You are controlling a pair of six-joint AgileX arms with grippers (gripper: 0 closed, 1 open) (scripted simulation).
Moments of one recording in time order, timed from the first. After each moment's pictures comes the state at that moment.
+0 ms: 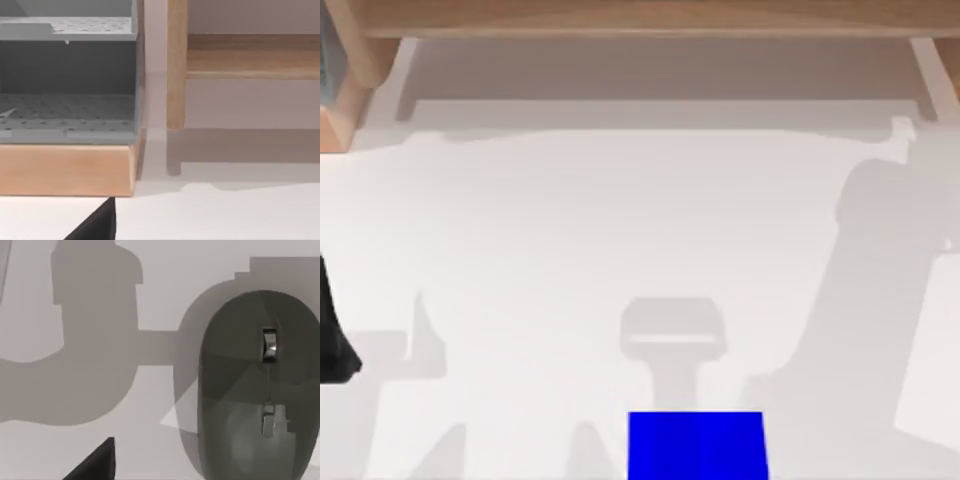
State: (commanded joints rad) left arm 0.00 0.00 0.00 0.00 0.00 0.00; right arm -0.38 2.61 2.51 -1.38 -0.05 -0.65
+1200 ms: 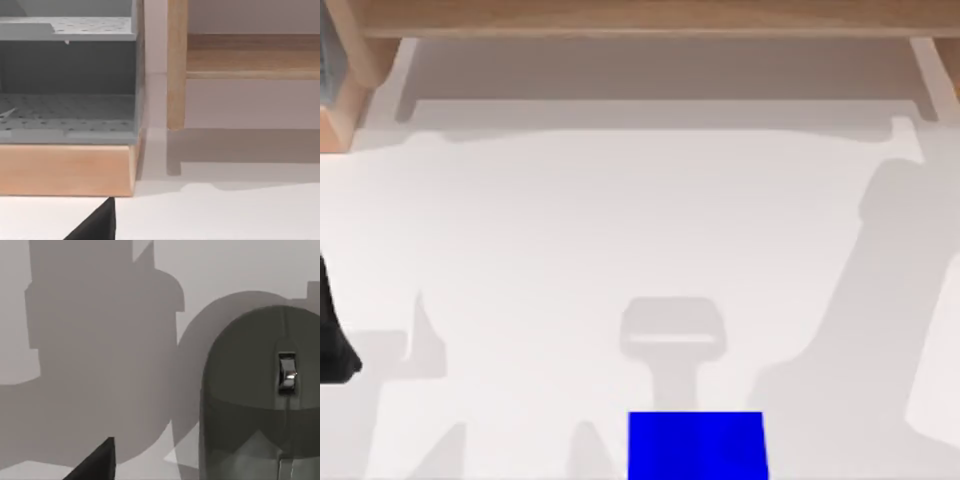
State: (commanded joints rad) left arm 0.00 0.00 0.00 0.00 0.00 0.00; right arm -0.38 2.62 2.44 -1.30 -0.06 -0.65
